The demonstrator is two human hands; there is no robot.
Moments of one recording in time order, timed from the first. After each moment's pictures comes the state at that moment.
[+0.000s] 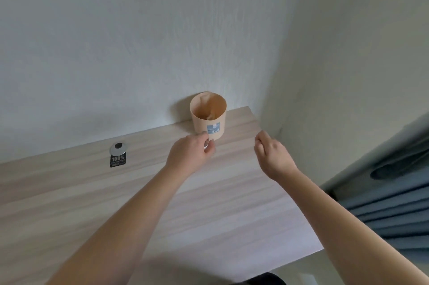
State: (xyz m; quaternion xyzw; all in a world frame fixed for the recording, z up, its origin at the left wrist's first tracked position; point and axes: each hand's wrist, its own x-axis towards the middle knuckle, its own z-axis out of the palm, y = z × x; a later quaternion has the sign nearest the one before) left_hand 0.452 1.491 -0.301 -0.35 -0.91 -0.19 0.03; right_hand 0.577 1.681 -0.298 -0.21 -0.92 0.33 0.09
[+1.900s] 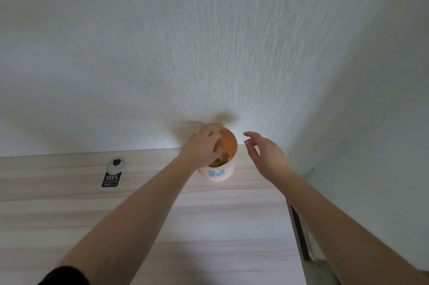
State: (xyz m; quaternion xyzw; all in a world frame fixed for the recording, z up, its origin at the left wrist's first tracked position) left_hand 0.281 1.606 -0.360 -0.32 -0.94 -0.12 -0.05; right_hand 0.383 1.798 -0.353 -0.04 -0.94 0.33 0.10
